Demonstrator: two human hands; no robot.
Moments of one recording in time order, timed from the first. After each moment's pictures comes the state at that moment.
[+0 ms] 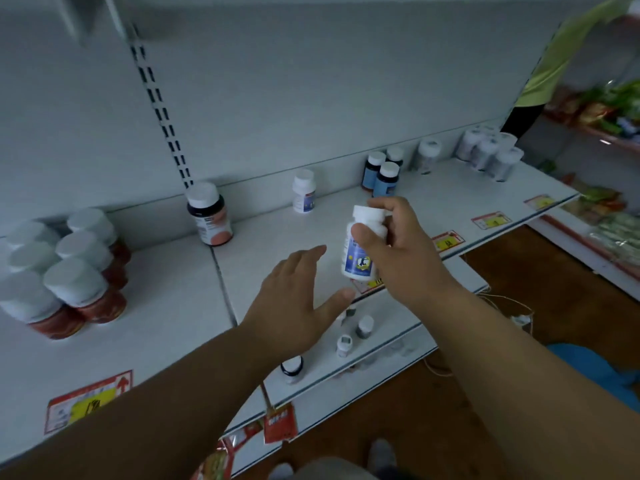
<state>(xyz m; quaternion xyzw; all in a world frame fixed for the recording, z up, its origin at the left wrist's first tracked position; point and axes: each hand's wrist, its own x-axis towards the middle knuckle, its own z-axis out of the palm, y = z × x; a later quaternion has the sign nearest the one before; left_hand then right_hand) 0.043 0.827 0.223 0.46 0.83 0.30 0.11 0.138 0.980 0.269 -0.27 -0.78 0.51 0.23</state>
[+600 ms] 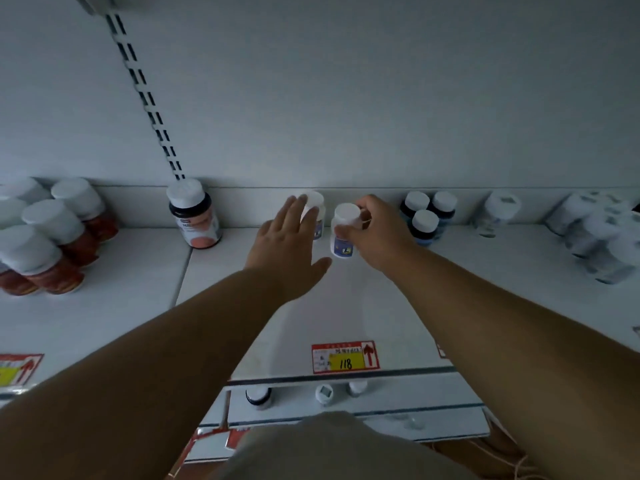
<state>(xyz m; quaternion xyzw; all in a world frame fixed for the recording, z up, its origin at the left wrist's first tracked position) -0.061 1.009 0.201 0.35 0.93 0.10 -0.05 -0.019 1.179 0.219 -0.19 -0.89 0.39 0.11</state>
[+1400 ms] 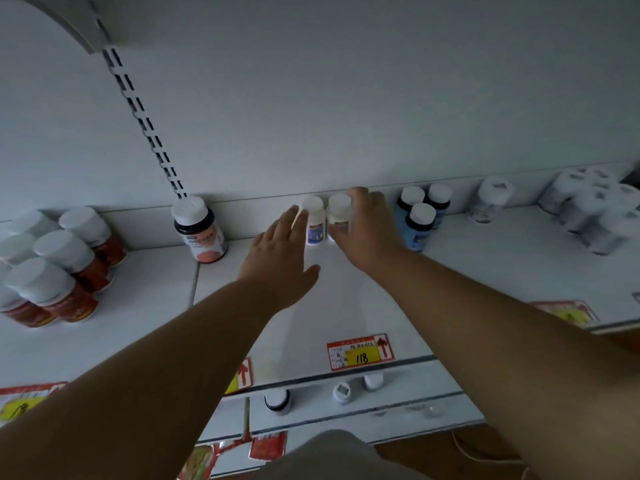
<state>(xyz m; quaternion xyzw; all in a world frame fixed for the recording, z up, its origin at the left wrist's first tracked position) -0.072 1.000 0.199 0.29 0.95 0.11 -0.02 -0.048 1.169 0.221 -0.12 -0.95 0.26 0.14</state>
